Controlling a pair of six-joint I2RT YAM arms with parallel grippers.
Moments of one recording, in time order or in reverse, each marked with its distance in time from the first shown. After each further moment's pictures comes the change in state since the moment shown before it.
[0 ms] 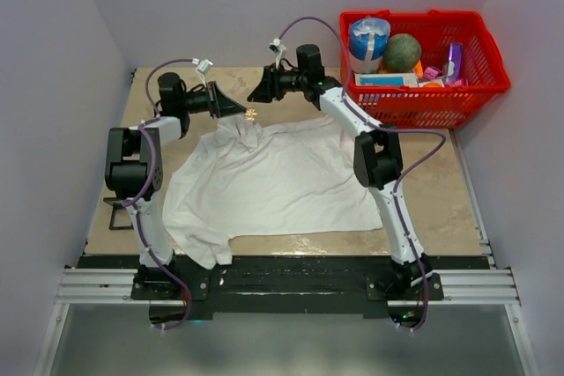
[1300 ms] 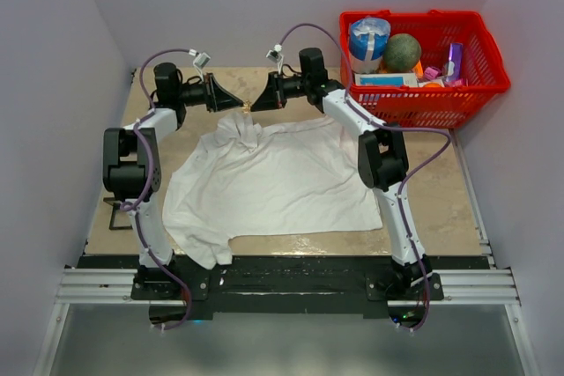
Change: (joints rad) left arm 0.007 -0.014 0.101 -0.192 0.013 0.215; right arm 0.005 -0.066 -0.133 0.028 -0.230 0.056
